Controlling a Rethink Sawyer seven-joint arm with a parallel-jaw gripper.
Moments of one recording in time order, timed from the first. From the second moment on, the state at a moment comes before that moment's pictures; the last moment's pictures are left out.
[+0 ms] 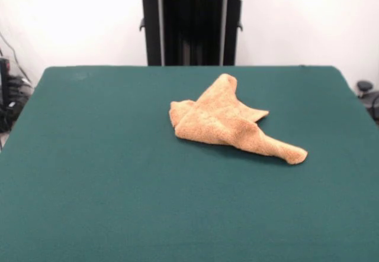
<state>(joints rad) -0.02 -1.26 0.00 2.14 0.00 0.61 1.57</state>
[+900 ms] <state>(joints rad) -0.03 -1.27 0.00 2.14 0.01 0.61 1.57</state>
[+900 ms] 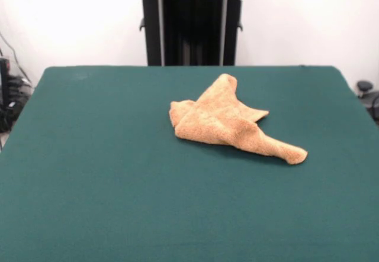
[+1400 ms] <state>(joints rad) -0.05 -1.29 0.00 2.16 0.01 0.61 1.57</state>
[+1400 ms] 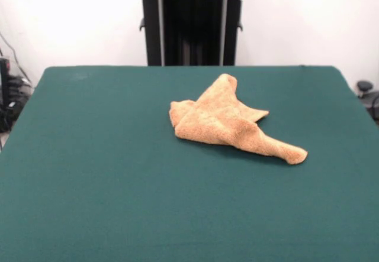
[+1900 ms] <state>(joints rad) -0.10 -1.32 0.00 2.21 0.01 0.60 1.57</state>
